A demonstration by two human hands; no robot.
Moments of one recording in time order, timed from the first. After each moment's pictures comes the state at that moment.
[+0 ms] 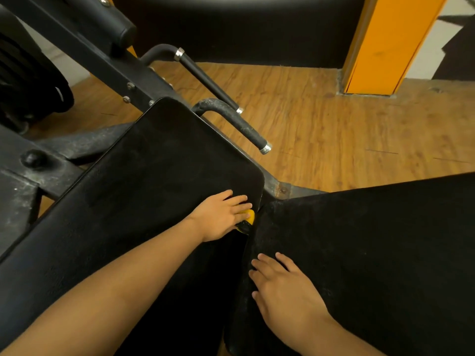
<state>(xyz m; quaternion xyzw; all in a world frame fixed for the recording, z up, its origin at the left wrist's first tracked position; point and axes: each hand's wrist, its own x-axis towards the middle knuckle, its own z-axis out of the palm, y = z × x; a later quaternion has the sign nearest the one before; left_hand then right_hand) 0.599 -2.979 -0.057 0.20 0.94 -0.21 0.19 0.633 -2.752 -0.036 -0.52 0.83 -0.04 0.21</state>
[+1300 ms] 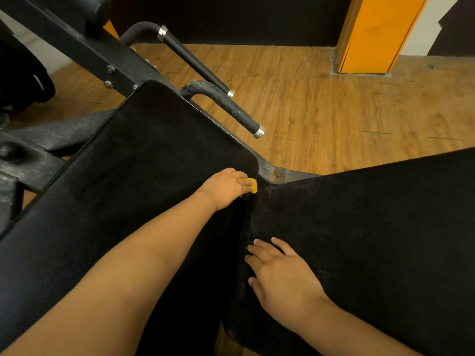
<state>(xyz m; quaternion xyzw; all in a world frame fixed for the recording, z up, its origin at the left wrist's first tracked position) 0.550 -2.969 -0.064 0.16 0.94 -0.22 0.20 0.635 -2.750 -0.031 -0.51 0.83 -0.04 0.21</state>
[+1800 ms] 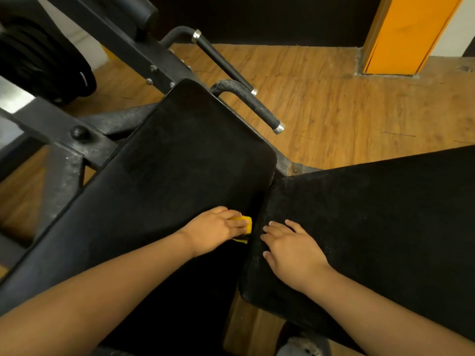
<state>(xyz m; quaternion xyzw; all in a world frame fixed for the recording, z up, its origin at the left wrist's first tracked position) 0.701 -2.971 -0.069 0.21 0.96 -0.12 0.16 0.639 -2.750 -0.030 -0.50 0.84 -0.01 0.20</state>
